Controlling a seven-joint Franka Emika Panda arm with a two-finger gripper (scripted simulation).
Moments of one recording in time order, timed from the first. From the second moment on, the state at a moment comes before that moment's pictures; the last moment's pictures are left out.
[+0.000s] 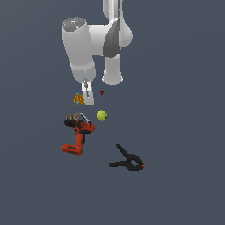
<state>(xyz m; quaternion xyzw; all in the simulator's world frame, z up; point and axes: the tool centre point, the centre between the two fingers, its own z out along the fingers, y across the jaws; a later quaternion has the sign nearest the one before) -0.099 -0.110 0.225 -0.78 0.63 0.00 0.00</state>
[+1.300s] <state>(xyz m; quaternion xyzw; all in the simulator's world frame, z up) -0.146 -0.193 0.389 -0.78 0.63 0.00 0.00</state>
